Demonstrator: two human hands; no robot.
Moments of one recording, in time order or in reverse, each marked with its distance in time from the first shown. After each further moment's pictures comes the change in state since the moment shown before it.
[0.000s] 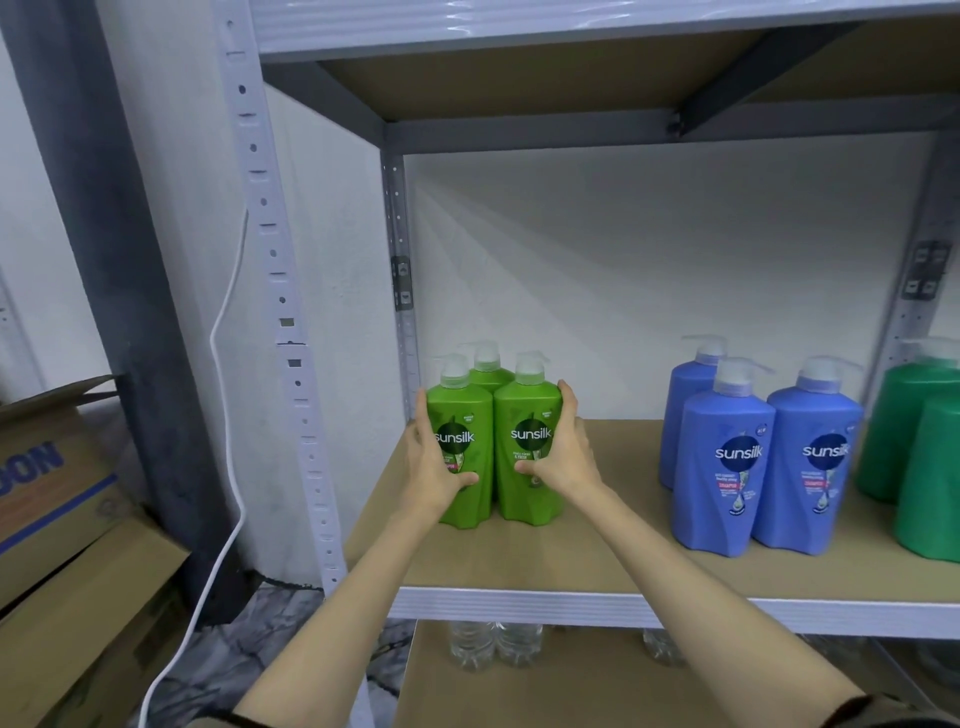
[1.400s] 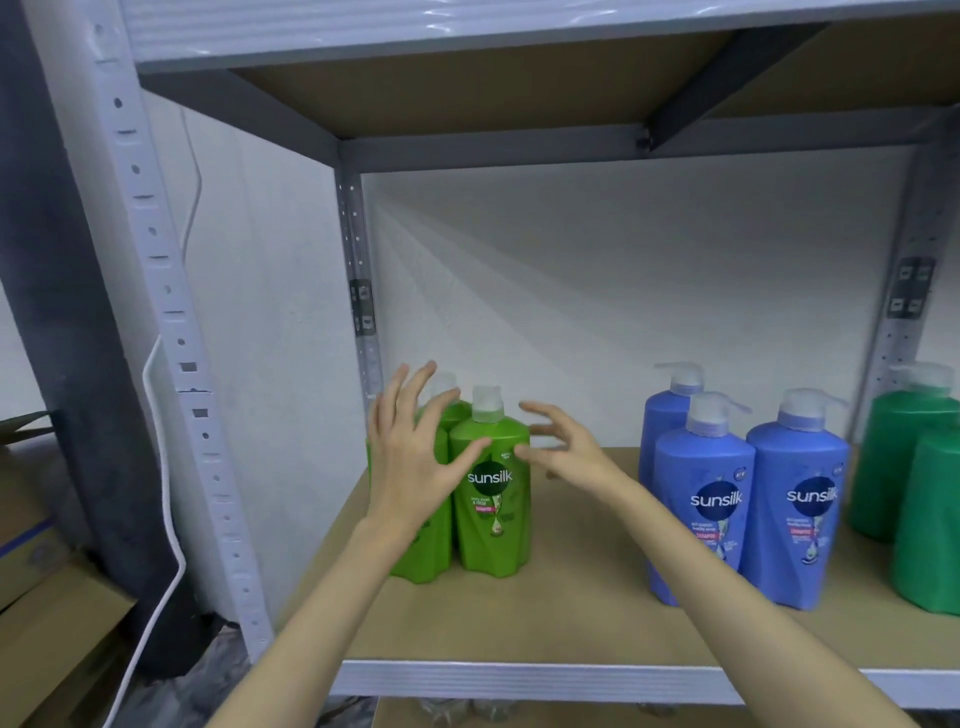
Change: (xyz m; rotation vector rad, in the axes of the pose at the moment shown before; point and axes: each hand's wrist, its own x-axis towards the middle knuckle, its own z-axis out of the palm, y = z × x) left_hand 0.033 0.052 0.014 0.332 0.448 0.686; right_hand 0.050 0.015 -0.062 0.354 -0.297 -0.109
